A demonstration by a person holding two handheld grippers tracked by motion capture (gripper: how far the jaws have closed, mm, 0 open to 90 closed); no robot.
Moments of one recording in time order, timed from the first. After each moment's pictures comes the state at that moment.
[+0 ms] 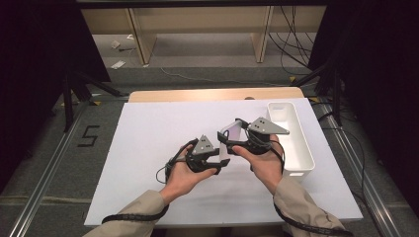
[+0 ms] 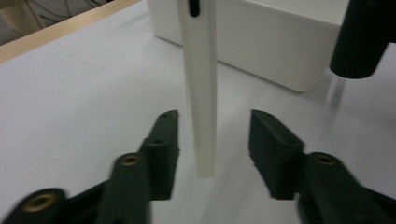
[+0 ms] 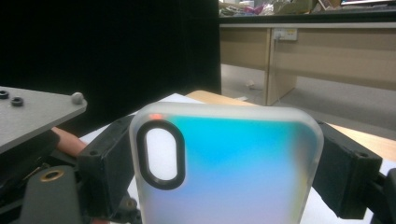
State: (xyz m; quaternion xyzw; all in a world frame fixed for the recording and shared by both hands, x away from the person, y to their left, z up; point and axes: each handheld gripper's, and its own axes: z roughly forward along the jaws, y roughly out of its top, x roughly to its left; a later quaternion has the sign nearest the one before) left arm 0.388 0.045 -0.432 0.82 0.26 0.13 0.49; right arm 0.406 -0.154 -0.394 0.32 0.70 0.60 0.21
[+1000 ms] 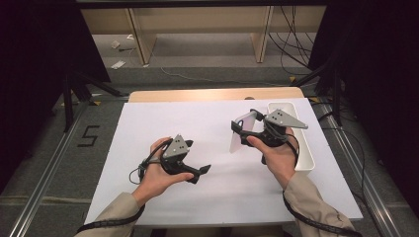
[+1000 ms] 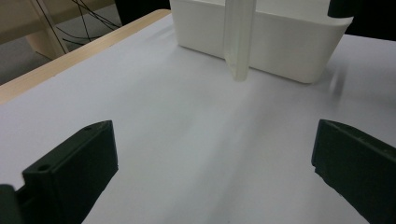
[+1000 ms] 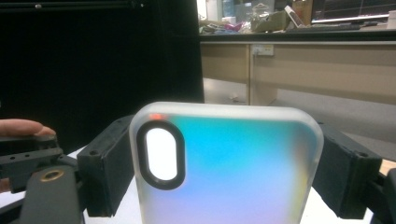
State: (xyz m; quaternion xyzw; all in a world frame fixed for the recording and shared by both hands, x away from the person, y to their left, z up) left arm 0.378 0.107 -0.422 0.81 0.25 0.16 0.50; right arm 0.413 -0.187 -0.373 0.34 0.67 0.61 0.24
